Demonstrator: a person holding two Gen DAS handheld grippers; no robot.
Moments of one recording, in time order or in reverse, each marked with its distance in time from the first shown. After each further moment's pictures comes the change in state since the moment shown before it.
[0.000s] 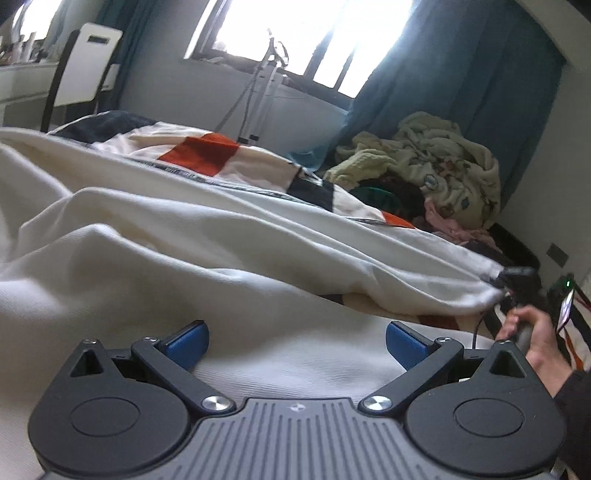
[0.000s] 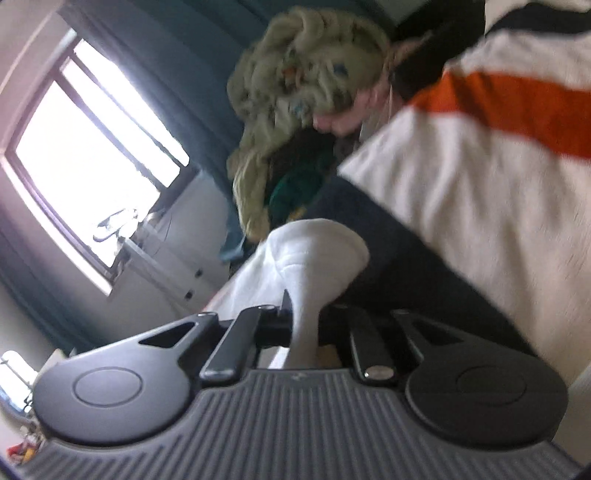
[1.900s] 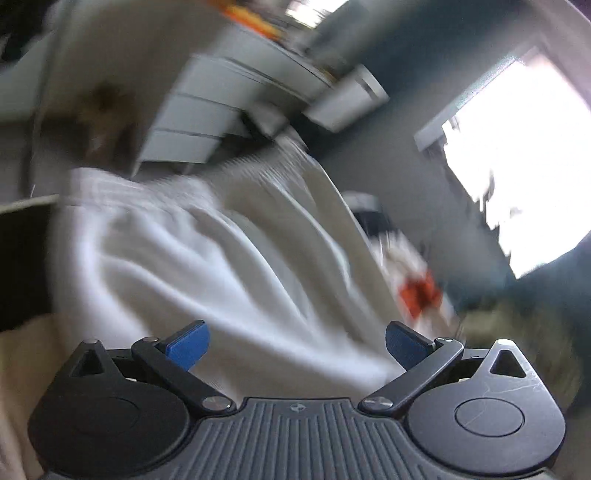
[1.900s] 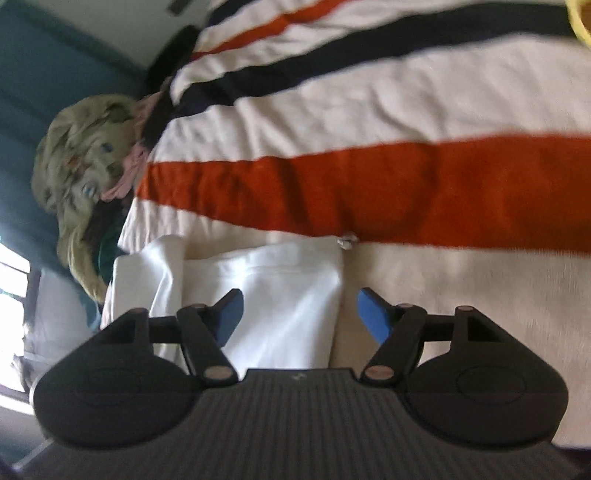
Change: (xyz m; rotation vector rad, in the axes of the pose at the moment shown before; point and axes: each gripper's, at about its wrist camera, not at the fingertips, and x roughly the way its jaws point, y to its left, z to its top) left arm -0.266 0.186 0.013 -0.817 -0.255 0.398; right arm -0.322 -0.066 -0.019 0.501 -0.025 -0.605
